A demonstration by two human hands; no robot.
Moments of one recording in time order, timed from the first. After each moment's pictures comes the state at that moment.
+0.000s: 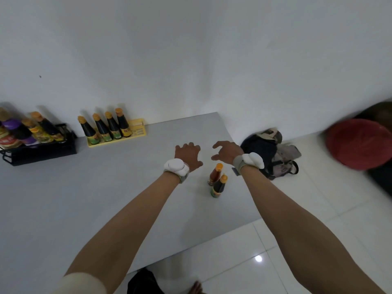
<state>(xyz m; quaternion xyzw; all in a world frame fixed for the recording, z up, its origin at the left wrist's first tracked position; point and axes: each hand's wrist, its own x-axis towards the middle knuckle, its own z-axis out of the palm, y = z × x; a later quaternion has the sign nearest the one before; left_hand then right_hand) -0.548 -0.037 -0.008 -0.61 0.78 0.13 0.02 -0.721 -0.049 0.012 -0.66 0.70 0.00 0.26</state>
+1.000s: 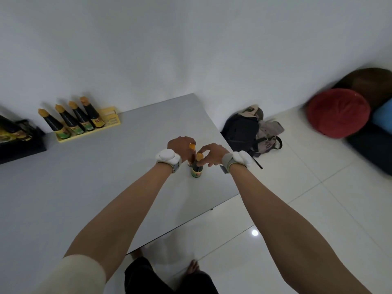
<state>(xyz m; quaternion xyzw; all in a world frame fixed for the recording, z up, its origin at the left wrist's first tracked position) -0.610 -0.001 -0.014 -0.57 0.79 0.20 -0.02 -0.761 0.022 -0.017 -0.59 0.69 0.00 0.42</state>
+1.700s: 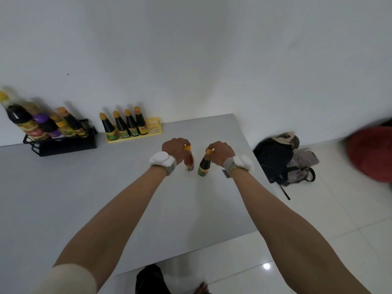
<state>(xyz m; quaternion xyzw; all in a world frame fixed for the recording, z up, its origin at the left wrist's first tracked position) -0.469 -0.046 0.001 -0.68 0.72 0.17 -0.05 -0.649 -0.044 0.016 -0.68 0.68 -0.05 0.28</state>
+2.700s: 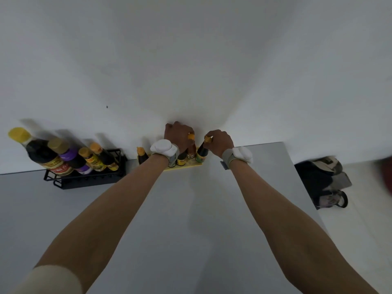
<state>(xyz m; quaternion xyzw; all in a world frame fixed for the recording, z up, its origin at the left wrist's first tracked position) -0.266 -0.259 -0.002 -0.67 0.73 0.11 -0.08 -0.428 -0.269 0.007 -0.72 0.65 -0.06 0.24</state>
